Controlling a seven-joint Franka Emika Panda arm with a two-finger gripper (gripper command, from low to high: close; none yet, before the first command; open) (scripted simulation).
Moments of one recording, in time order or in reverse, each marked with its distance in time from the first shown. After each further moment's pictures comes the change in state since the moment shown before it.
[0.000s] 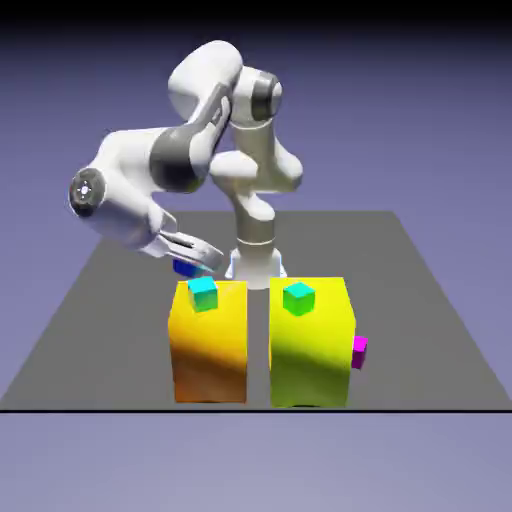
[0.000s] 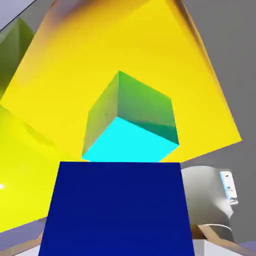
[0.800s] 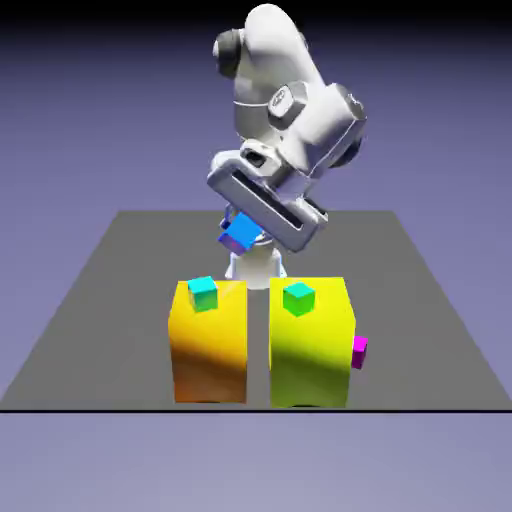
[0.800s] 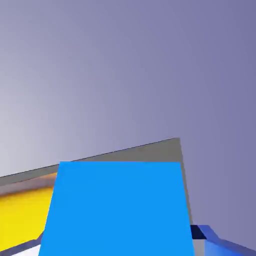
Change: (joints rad) arm -0.143 -0.326 0.599 -0.266 -0.816 0.474 0.257
